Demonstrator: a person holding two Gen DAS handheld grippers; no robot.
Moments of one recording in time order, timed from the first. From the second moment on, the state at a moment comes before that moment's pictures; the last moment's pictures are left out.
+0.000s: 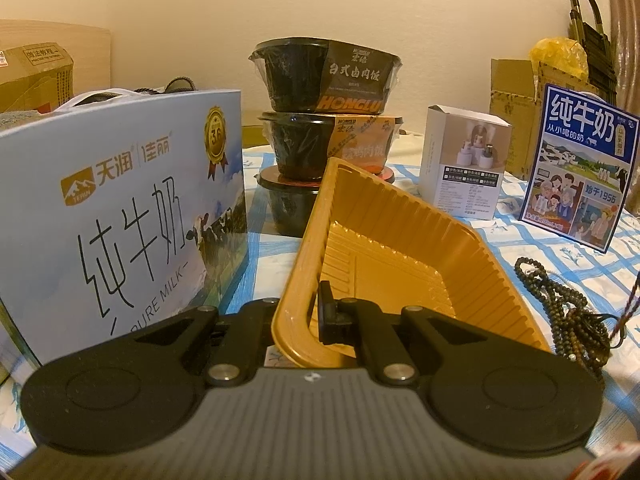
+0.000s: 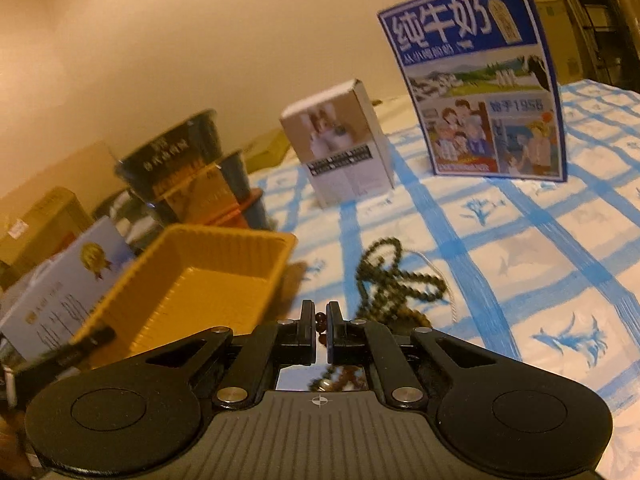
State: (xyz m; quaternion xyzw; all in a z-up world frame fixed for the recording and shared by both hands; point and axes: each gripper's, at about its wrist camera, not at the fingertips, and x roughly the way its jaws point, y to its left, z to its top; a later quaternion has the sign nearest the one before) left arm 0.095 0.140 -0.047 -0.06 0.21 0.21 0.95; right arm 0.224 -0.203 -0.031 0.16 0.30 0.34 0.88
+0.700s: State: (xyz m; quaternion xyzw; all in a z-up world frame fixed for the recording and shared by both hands) left arm 0.094 0.142 -0.046 -0.07 0.21 0.21 0.95; right arm 0.197 -0.068 -0.013 0.12 0.31 0.50 0.80
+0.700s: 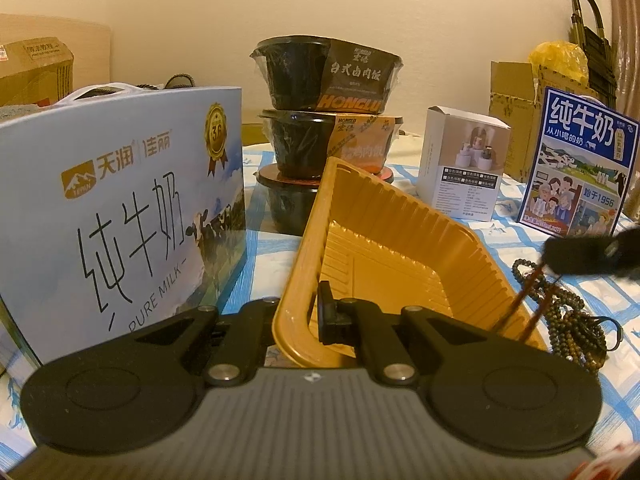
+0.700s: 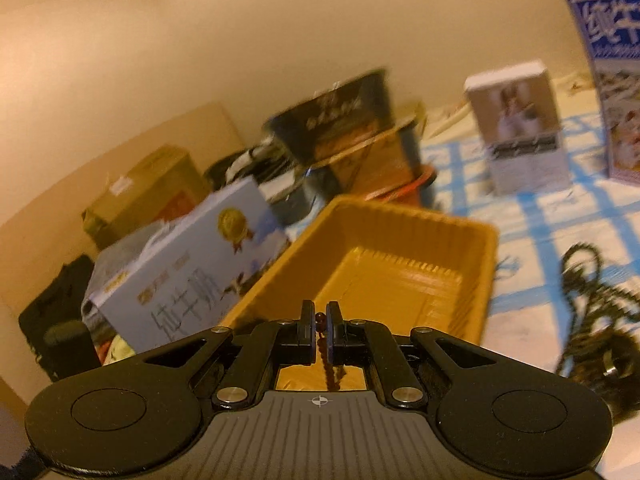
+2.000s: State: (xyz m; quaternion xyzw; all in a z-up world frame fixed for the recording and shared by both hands) left arm 0.093 0.140 -0.048 -0.07 0.22 0.21 0.95; right arm 0.192 -0.156 -0.085 0.00 0.31 0.33 0.89
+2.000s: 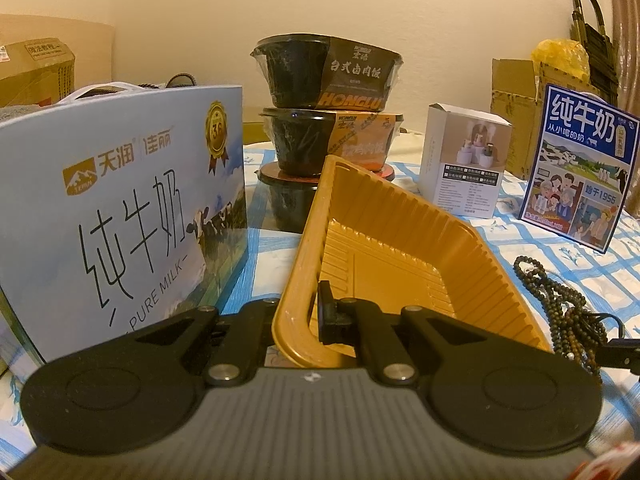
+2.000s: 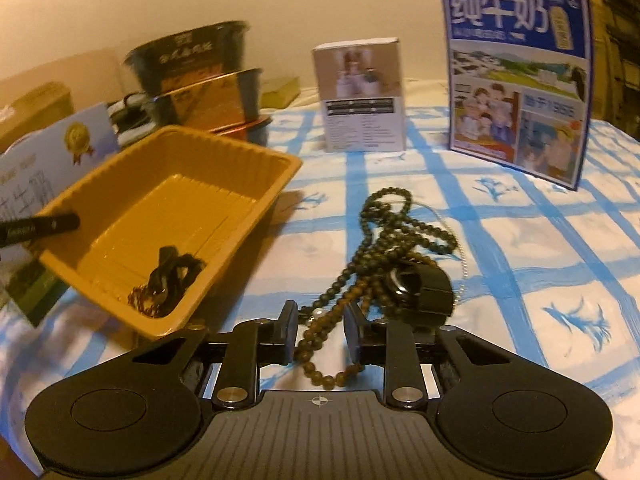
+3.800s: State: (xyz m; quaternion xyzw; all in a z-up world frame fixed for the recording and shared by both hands) left arm 0.095 0.140 -0.049 -0.07 0.22 0.21 0.95; right arm 0.208 -0.128 -0.063 -0.04 0.26 0.37 0.89
